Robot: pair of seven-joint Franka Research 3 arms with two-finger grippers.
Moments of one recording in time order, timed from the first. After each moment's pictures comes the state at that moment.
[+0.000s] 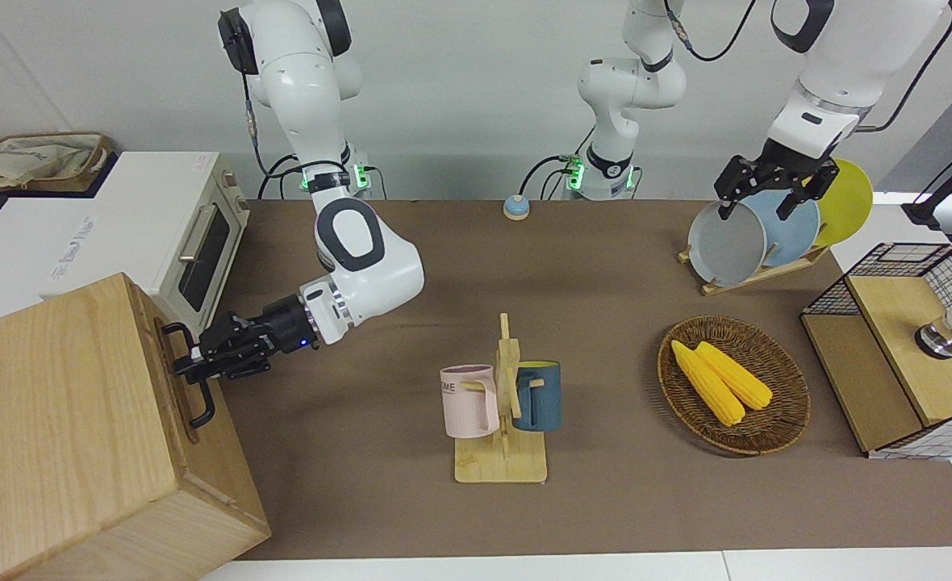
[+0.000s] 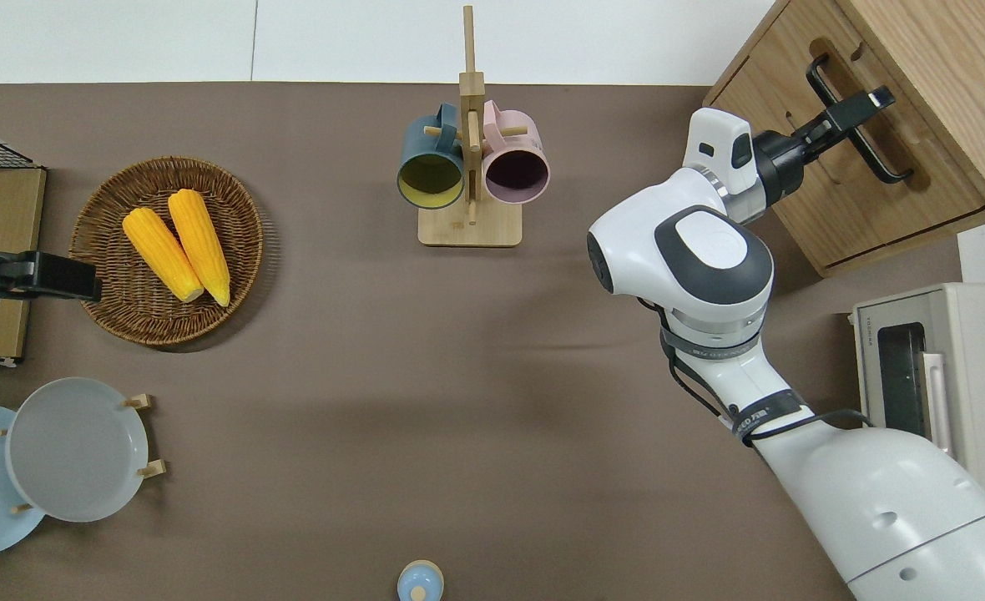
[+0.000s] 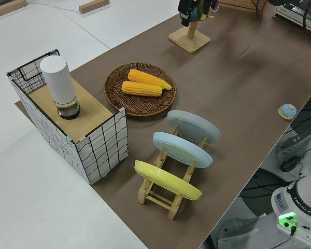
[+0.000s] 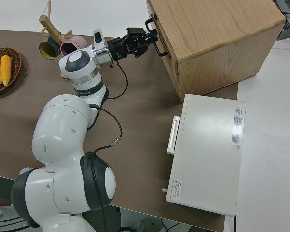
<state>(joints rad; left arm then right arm) -0.15 0.04 0.15 -1.49 -0.02 1.56 0.05 0.20 0.54 0.12 -1.57 -1.71 1.71 0.51</state>
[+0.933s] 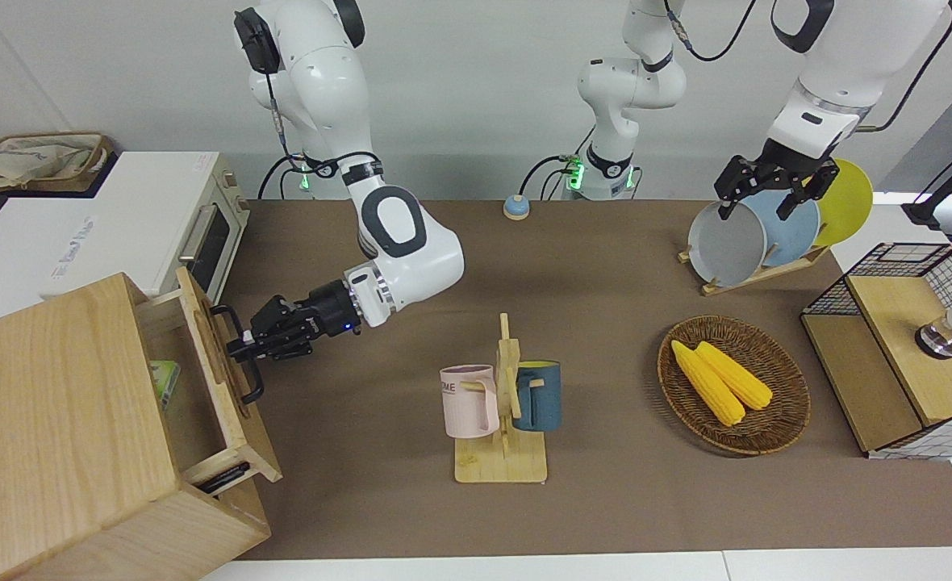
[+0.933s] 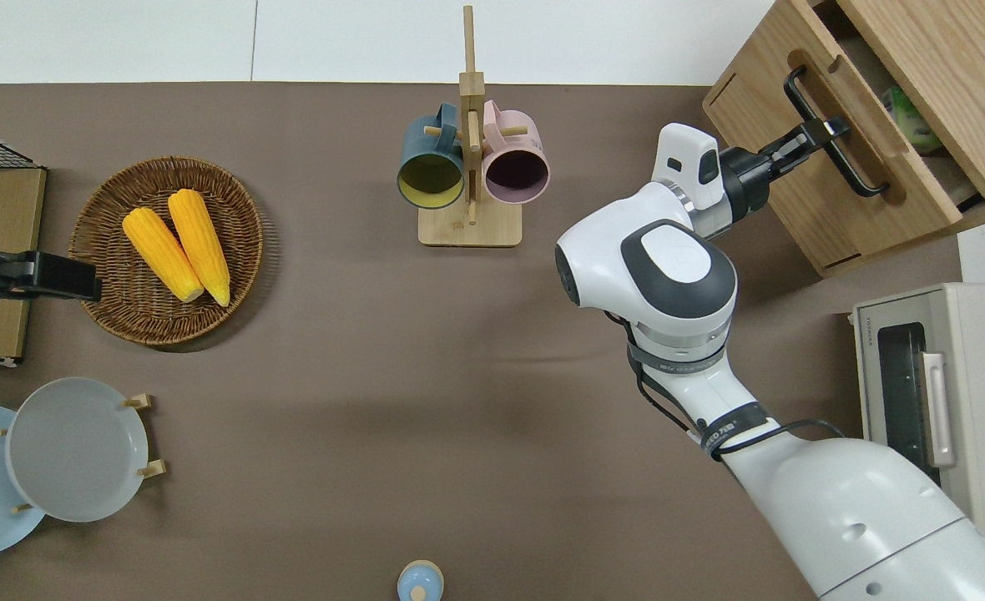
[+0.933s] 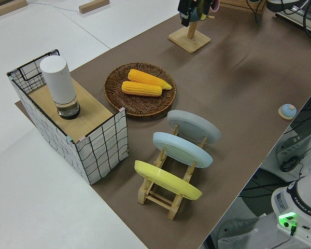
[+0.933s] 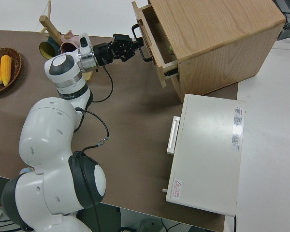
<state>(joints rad) -0.15 0.04 0.15 -1.49 -0.02 1.56 0.05 0.30 0.53 0.13 -1.57 -1.61 1.59 0.52</state>
